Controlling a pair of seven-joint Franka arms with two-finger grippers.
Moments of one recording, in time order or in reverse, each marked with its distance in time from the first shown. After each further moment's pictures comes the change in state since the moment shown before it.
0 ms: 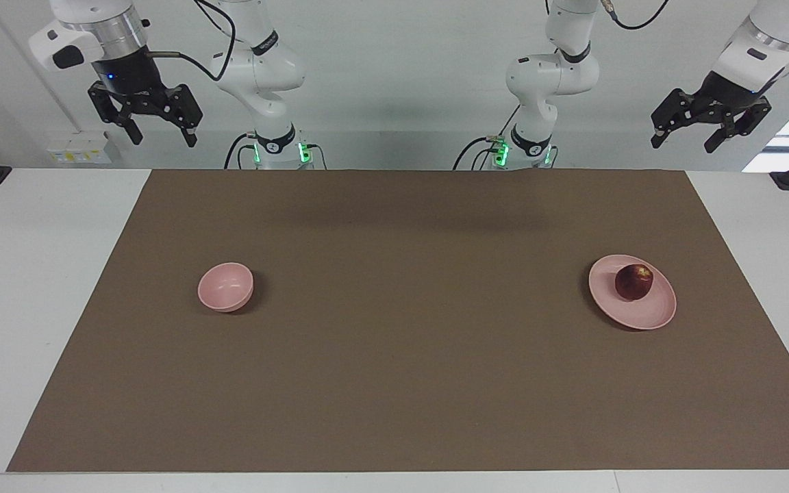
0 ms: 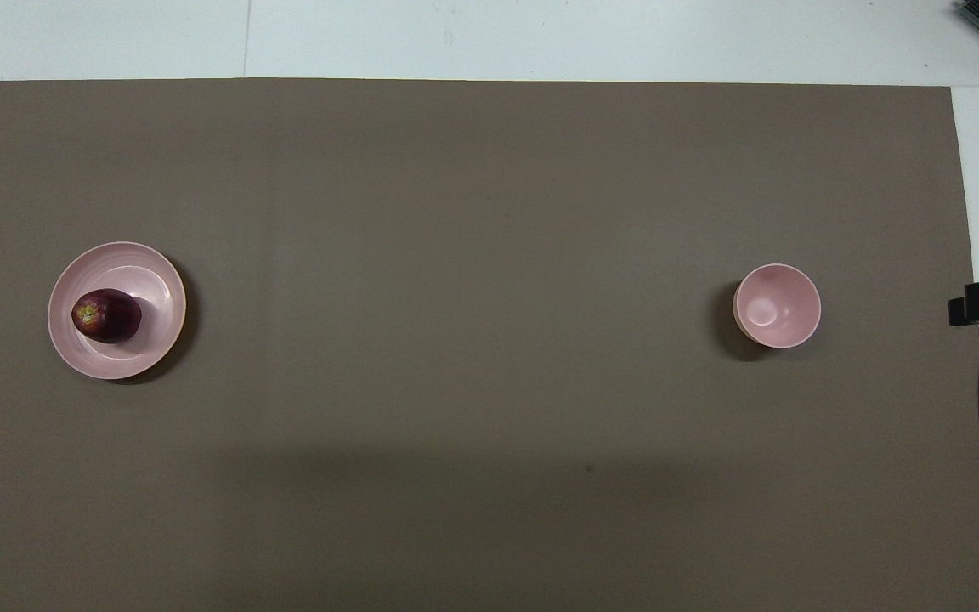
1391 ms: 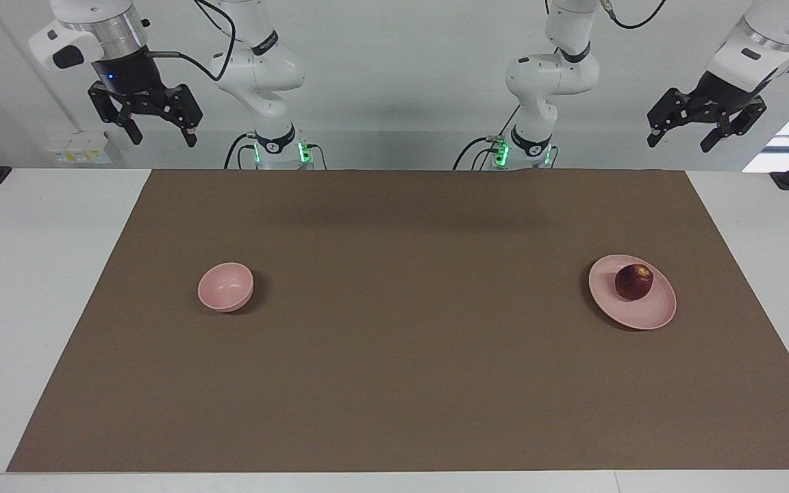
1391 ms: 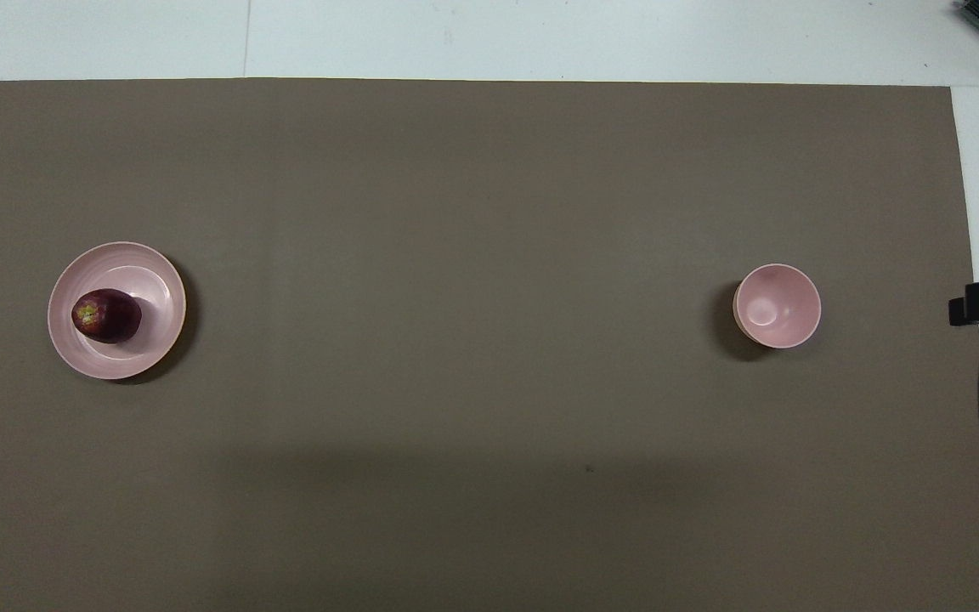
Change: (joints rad) left arm 0.001 -0.011 -0.009 -0.015 0.000 0.000 0.000; right arm 0.000 0.000 0.000 0.000 0.000 0.000 0.000
